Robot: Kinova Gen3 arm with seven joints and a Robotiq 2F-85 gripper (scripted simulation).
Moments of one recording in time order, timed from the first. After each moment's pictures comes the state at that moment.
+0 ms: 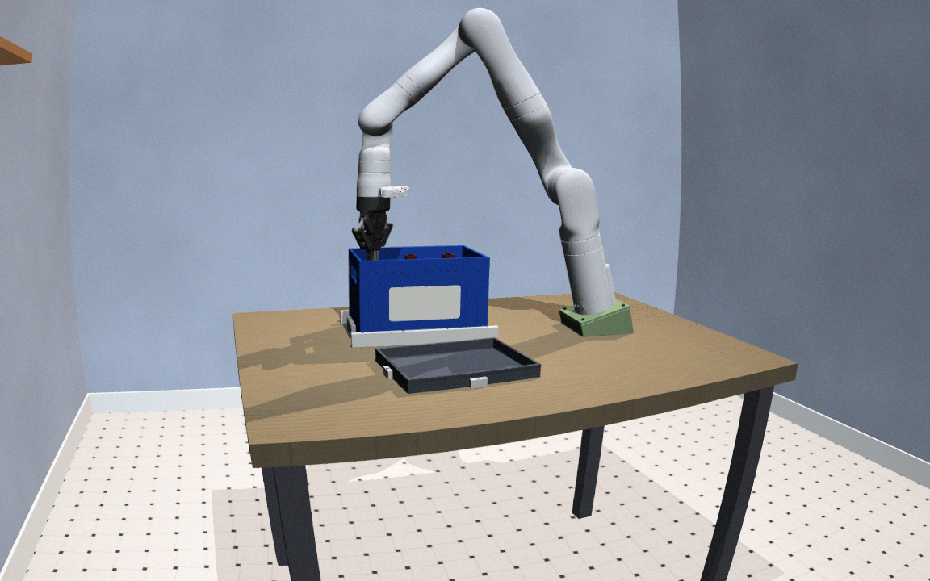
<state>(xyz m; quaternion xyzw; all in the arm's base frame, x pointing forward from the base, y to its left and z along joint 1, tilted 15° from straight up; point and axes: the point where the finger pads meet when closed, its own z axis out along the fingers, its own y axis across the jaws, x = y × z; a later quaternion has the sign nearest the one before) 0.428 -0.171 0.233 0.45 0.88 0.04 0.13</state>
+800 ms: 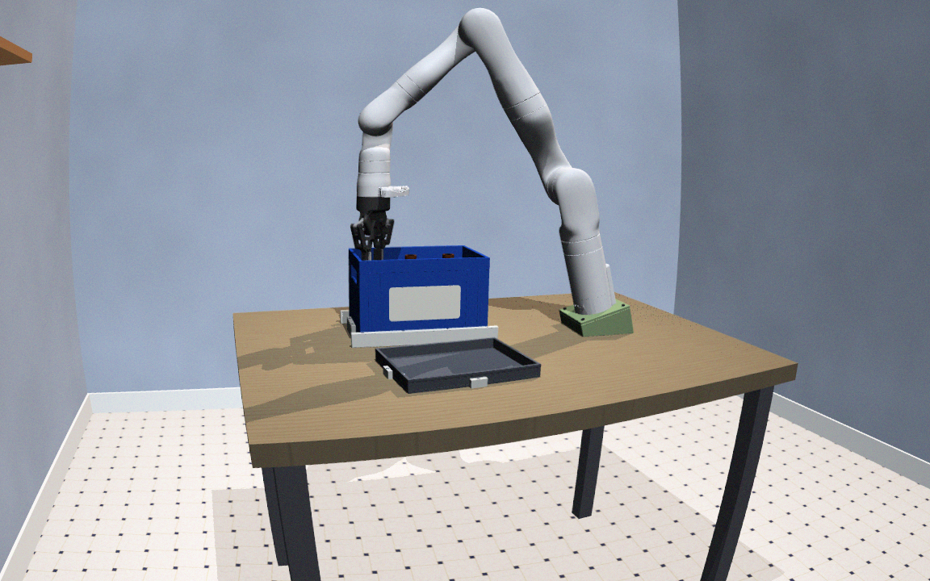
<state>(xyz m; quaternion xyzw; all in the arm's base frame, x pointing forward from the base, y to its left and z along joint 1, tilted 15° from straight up) 0.428 -0.171 0.233 0.45 0.88 0.04 0.13</state>
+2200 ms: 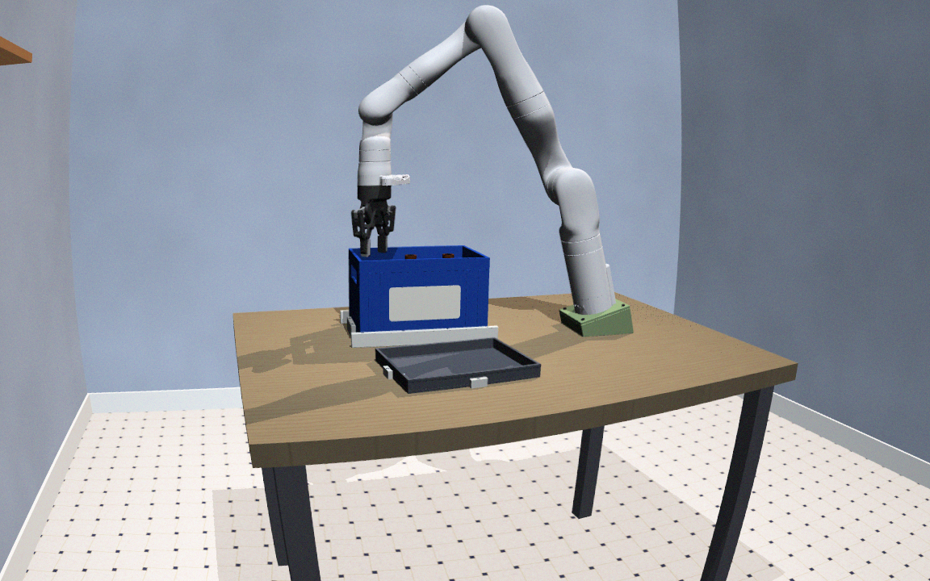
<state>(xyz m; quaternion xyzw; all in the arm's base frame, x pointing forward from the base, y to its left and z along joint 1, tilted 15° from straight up) 0.418 -0.170 0.256 0.45 0.89 0.03 0.12</state>
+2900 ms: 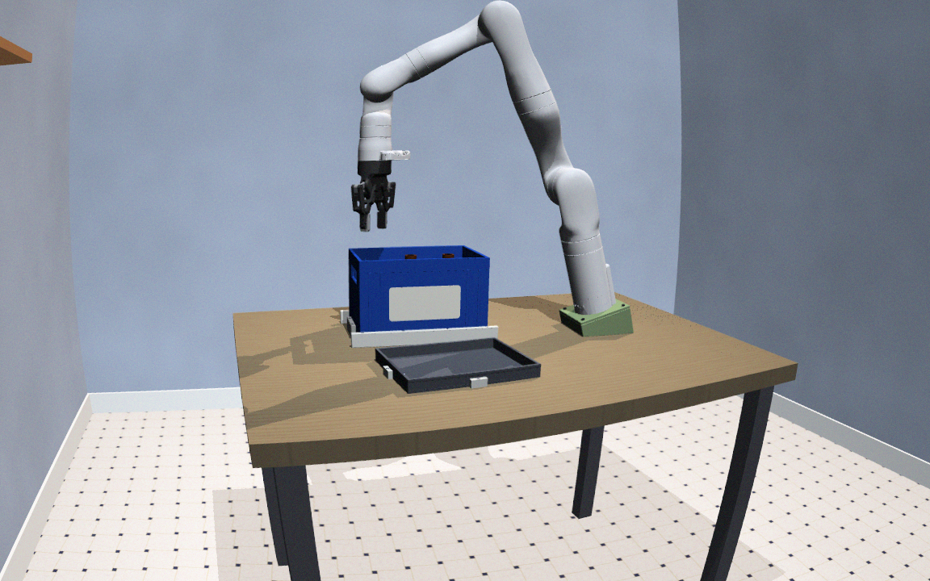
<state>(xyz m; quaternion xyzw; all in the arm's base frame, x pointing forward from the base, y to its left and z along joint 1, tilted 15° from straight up) 0.406 -0.167 0.308 0.45 0.89 0.04 0.12</state>
